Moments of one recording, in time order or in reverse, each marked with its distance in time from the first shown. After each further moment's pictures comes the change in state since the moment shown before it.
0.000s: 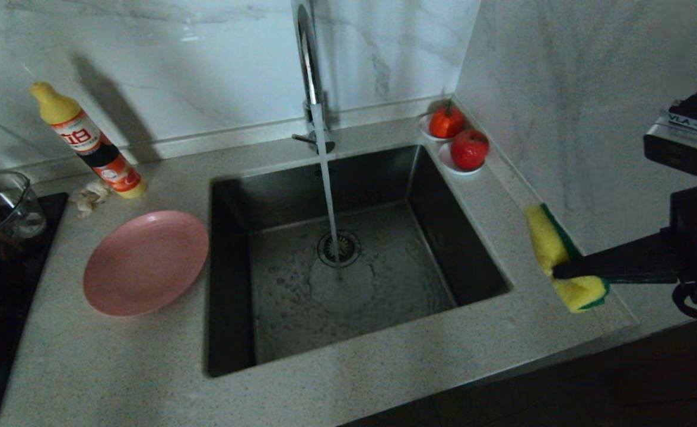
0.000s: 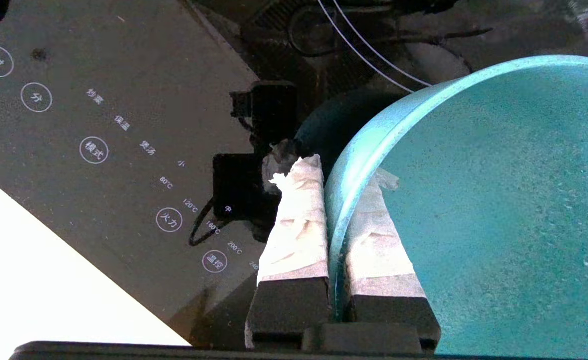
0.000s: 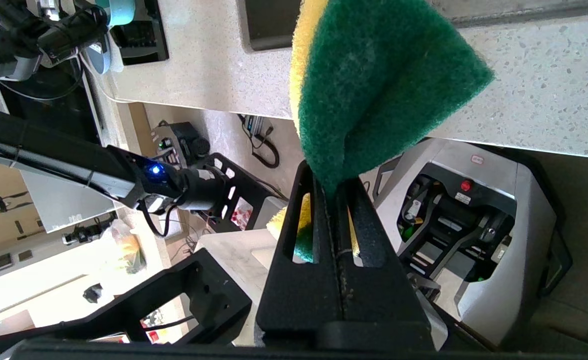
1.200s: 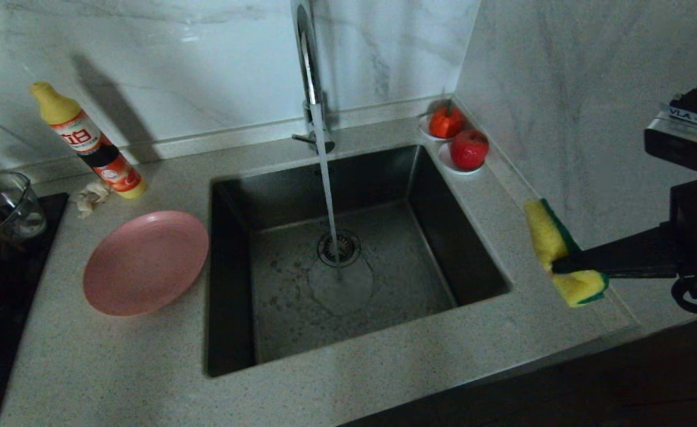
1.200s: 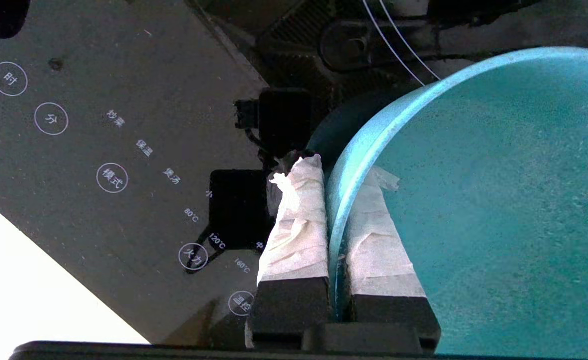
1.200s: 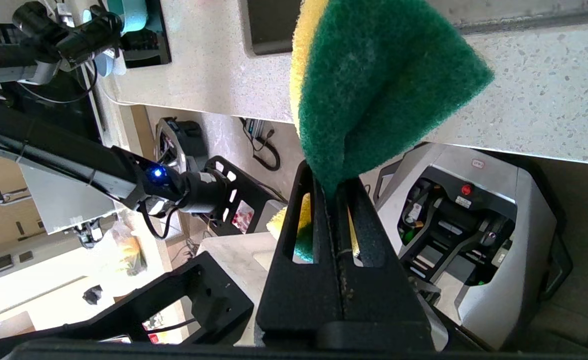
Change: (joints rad) left arm -0.001 0.081 0.038 -0.118 0.044 0.005; right arm 0.000 0.004 -0.016 0.000 0.000 0.001
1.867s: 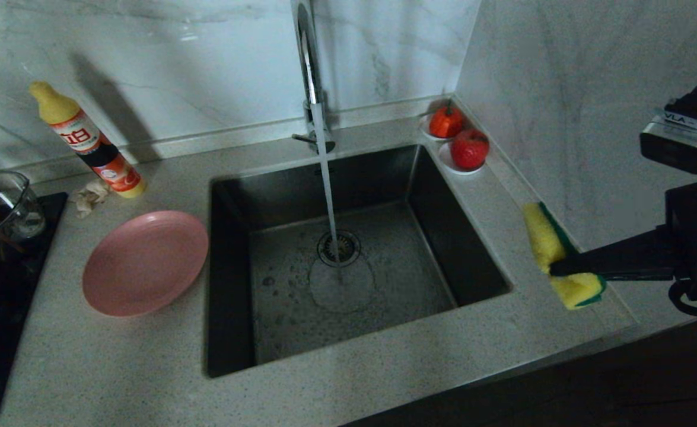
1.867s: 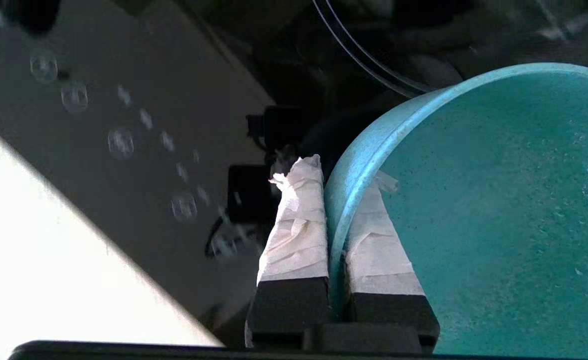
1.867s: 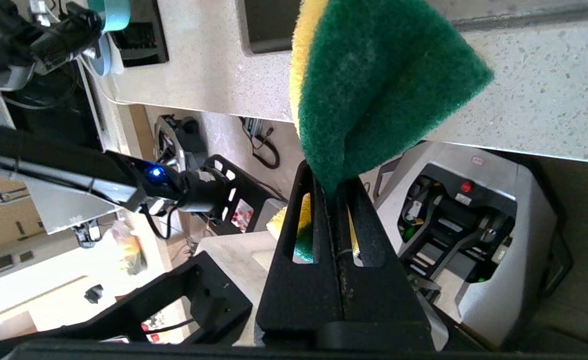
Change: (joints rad) left arm -0.003 -0.144 0.020 0.071 0.005 -0.010; right arm 0.000 0.005 0.006 -0.002 -0.001 -0.001
